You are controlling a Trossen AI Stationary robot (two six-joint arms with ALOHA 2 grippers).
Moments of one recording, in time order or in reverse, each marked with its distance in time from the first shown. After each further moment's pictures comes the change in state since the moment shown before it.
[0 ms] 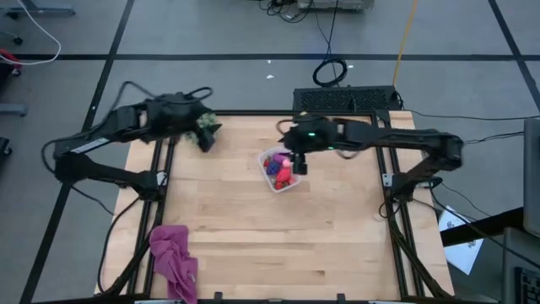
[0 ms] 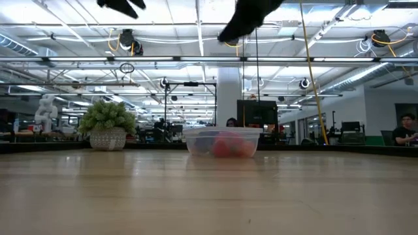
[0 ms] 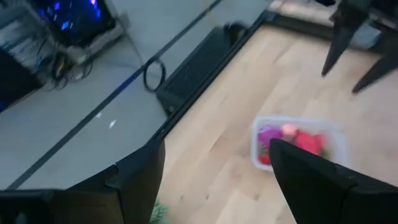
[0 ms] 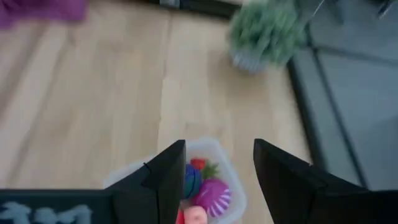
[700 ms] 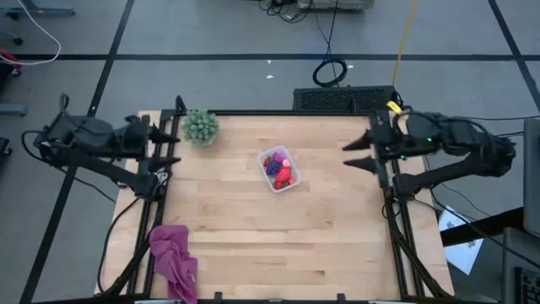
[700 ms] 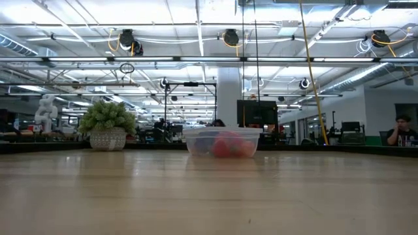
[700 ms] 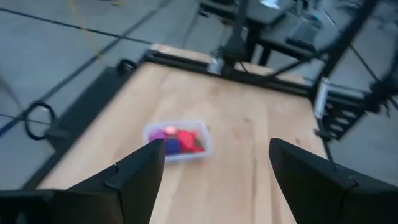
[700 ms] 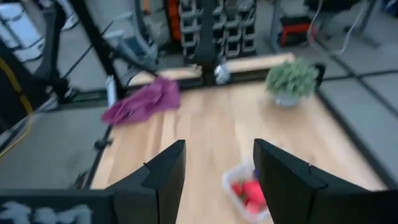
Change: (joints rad) left arm -0.502 -0.355 -0.024 -0.124 0.000 -0.191; right arm 0.229 -0.628 -0.010 -0.305 0.012 0.433
